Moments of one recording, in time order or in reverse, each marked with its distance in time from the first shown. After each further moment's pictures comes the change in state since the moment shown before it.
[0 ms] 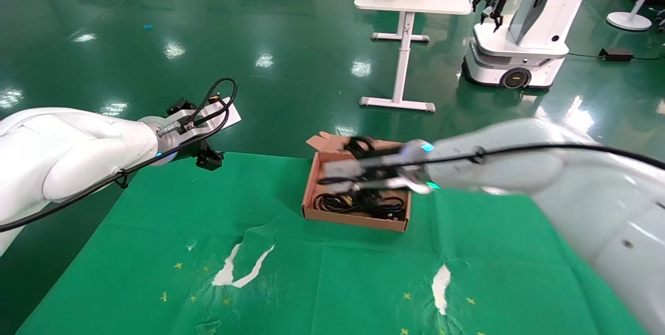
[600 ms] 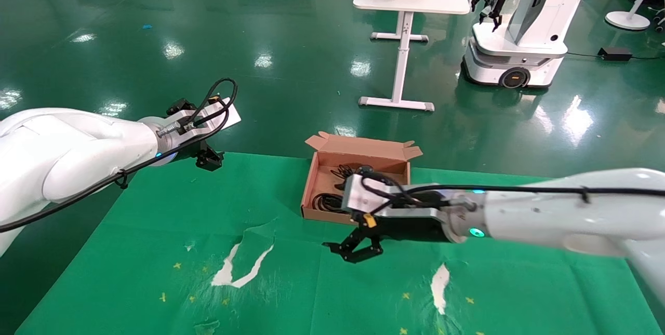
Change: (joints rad) left arm 0.019 -0.015 -0.028 -0.016 -0.039 0.023 0.021; right arm -0.197 0.219 0.270 0.213 0.249 -0.233 0.122
